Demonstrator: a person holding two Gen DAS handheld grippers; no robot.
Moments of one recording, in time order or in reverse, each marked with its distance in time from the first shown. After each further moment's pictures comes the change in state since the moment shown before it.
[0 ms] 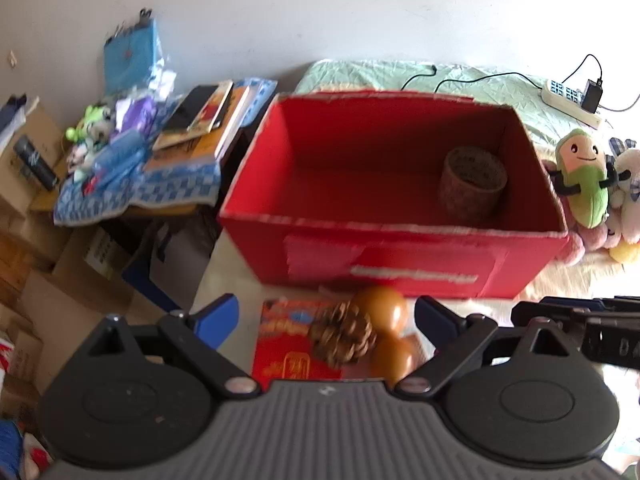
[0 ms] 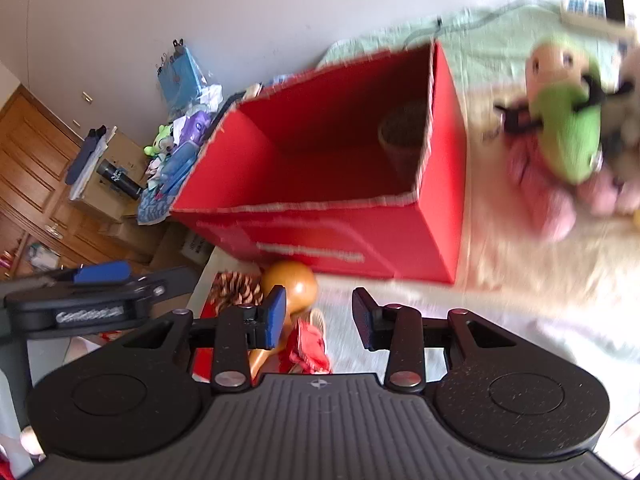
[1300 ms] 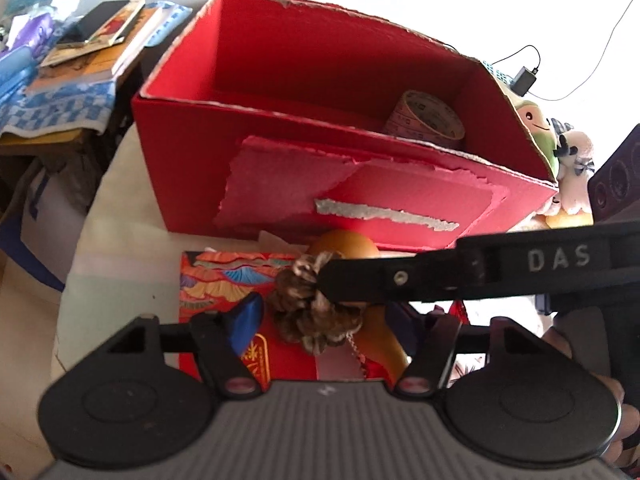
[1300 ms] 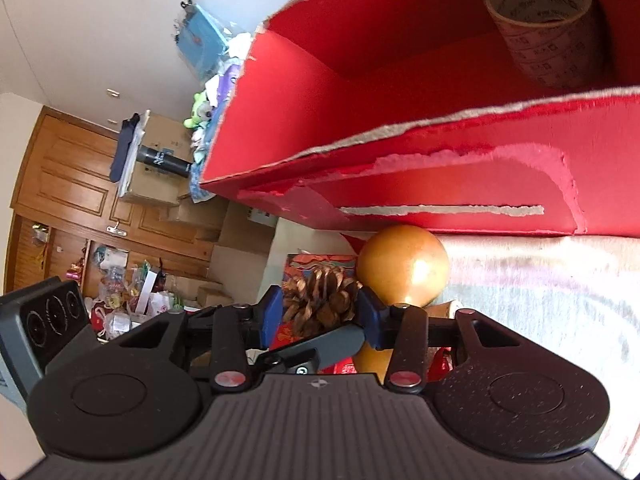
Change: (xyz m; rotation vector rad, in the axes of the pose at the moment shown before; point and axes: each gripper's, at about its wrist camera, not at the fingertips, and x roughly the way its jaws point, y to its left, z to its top) left arm 0.097 0.050 -0.028 -0.060 0.117 -0.439; right arm 0.096 0.027 0.006 0.165 0.187 0.217
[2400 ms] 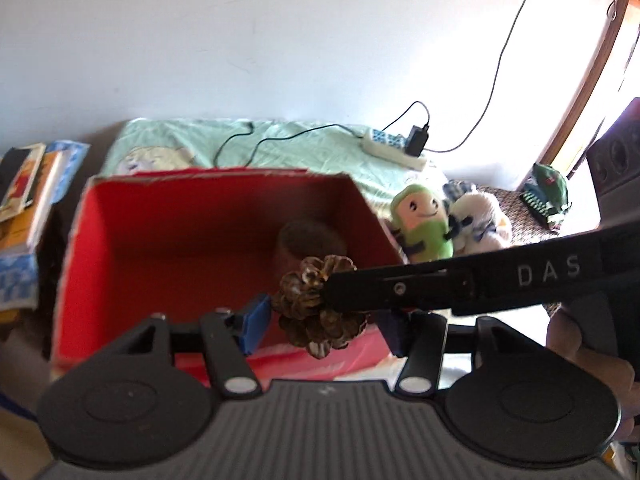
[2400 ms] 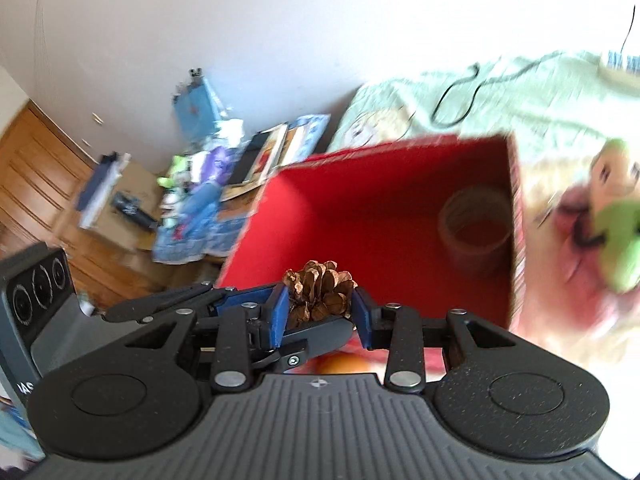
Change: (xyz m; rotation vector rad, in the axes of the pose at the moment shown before) left arm -0.033 -0.067 0.080 0.231 -0.219 -0.193; right arm -0.095 0.058 0.043 -0.201 -0.275 -0.252
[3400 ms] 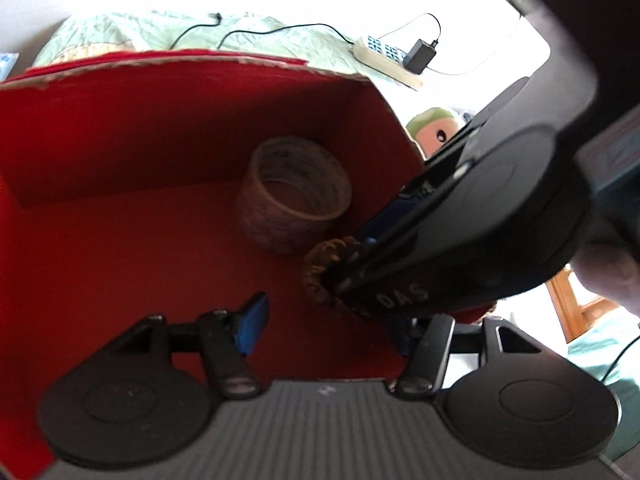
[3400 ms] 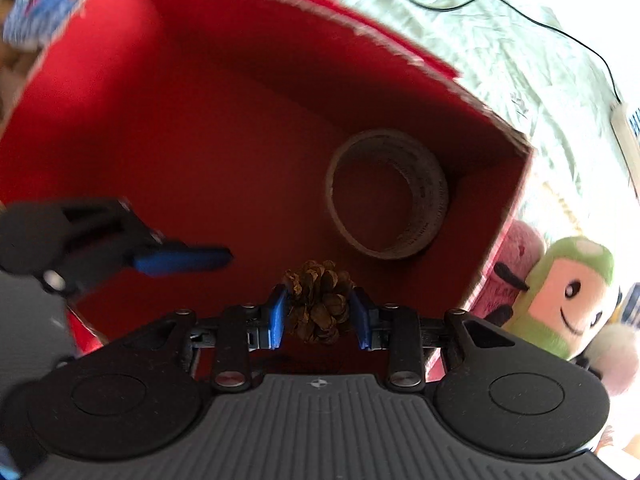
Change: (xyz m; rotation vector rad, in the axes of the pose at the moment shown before) left arm 0.109 0.036 0.001 -0.070 0.288 -0.147; right arm 0.146 -0.028 0.047 -0.362 0.687 -0.472
